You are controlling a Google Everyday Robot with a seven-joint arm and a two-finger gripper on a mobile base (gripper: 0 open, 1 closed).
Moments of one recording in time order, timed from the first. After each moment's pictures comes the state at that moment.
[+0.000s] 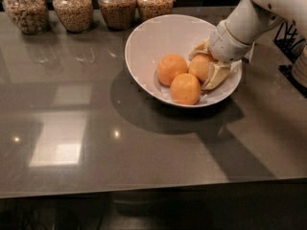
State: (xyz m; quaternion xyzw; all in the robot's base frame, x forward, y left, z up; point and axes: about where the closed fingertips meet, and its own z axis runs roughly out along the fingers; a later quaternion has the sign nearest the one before) arm 0.611 -0.155 0.867 -0.79 0.56 0.02 0.23
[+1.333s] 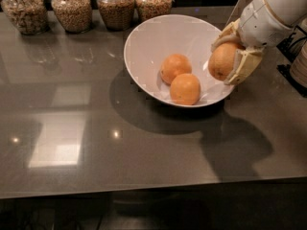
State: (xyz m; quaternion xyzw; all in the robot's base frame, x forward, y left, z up) arm 0.562 -0.180 0.941 -0.74 0.62 0.02 0.27
